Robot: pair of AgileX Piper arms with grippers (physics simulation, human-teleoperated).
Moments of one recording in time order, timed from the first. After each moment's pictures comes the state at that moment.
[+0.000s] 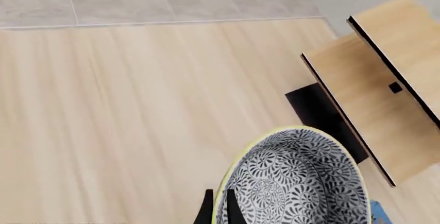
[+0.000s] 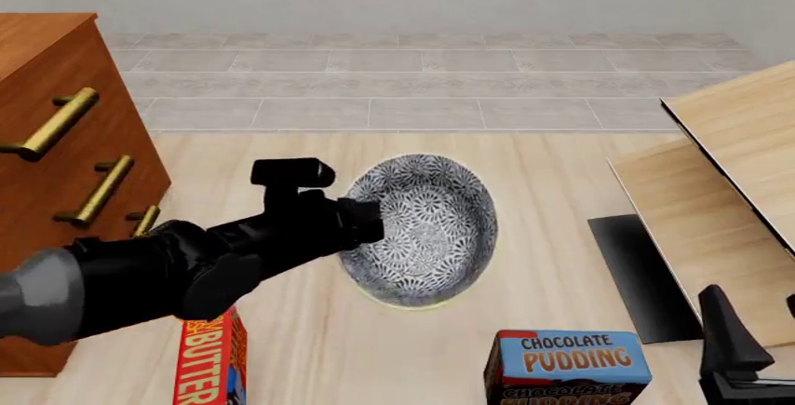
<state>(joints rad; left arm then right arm) -0.67 1.48 -0.76 -0.19 -0.44 -0.04 0.00 -0.01 -0.01 0.01</state>
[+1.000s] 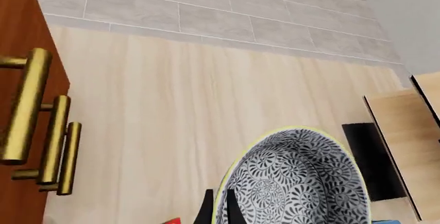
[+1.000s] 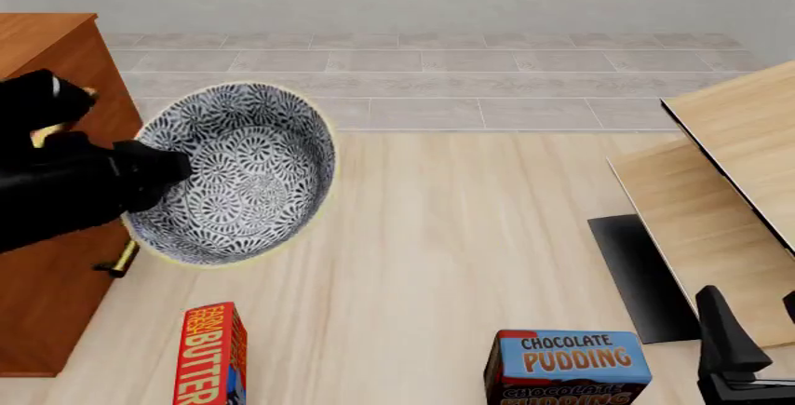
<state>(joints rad) -0.33 0.89 -0.86 0.55 -0.39 -0.03 0.00 -0.01 -0.01 0.00</state>
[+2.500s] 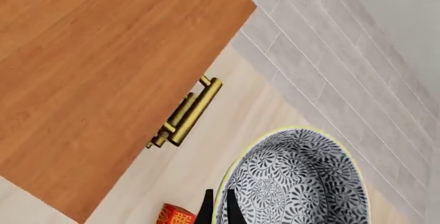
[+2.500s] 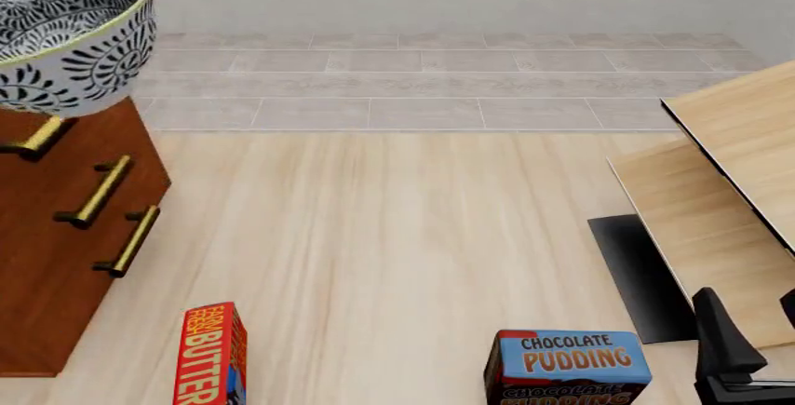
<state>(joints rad) 0.15 1.14 -1.54 1.20 -0.66 -0.02 0.00 0.00 0.00 -0.02</state>
